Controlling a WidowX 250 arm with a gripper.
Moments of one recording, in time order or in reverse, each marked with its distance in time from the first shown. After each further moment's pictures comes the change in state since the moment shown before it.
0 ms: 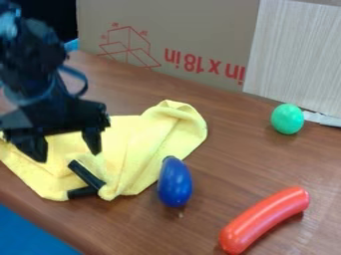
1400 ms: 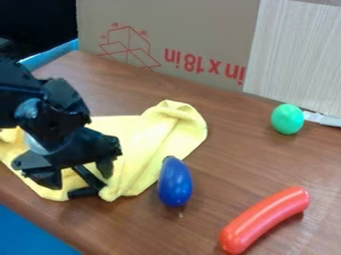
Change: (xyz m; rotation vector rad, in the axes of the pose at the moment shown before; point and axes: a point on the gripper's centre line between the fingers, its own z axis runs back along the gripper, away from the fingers) arm -0.019 -0.005 -0.030 0.004 -0.076 0.066
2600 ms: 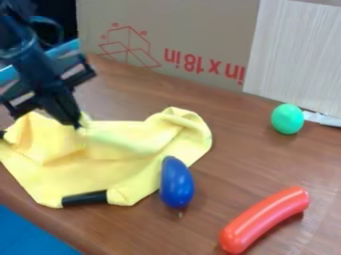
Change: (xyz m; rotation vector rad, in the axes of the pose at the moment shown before) arm 0.078 0.014 0.004 -0.090 0.285 0.327
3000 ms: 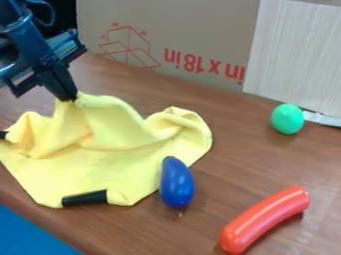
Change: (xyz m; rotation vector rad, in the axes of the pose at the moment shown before) arm 0.042 -0.009 -0.005 -0.010 0.067 0.156
